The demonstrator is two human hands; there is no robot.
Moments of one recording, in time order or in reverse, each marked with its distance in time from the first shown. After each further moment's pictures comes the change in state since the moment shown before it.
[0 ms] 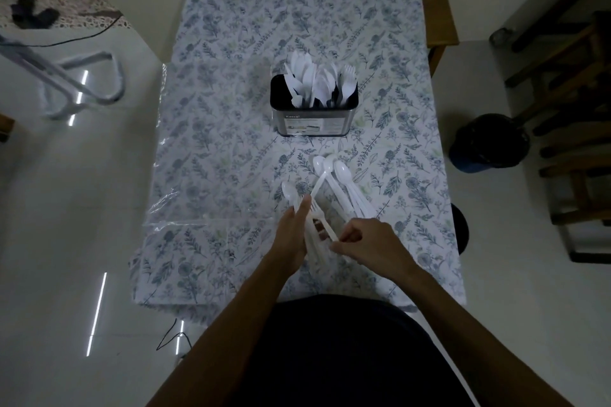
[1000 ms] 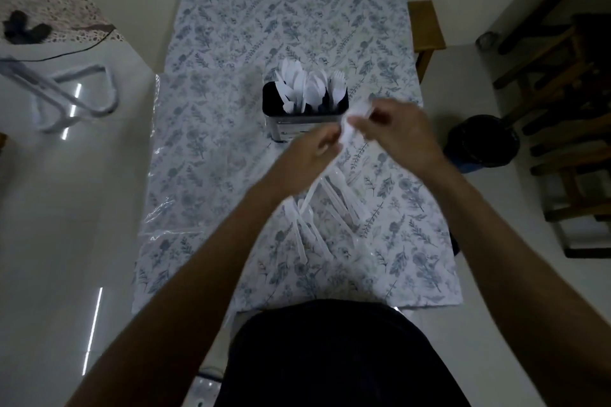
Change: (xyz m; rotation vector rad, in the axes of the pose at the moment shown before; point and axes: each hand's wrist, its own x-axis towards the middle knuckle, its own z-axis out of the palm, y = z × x) left_hand 0.003 0.134 0.064 1.067 -0.348 0.686; right_hand 0.054 -0.084 -0.124 -0.082 0.397 -0.404
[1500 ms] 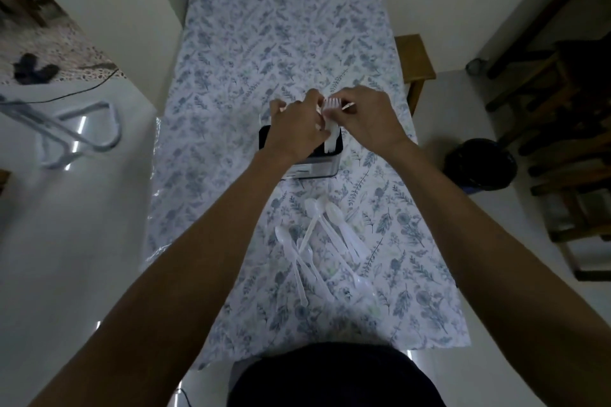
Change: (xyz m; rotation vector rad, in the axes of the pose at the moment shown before) left_hand 0.112 0.012 -0.055 0.583 0.261 0.018; right_hand 0.114 0.003 0.006 -0.099 0.150 -0.261
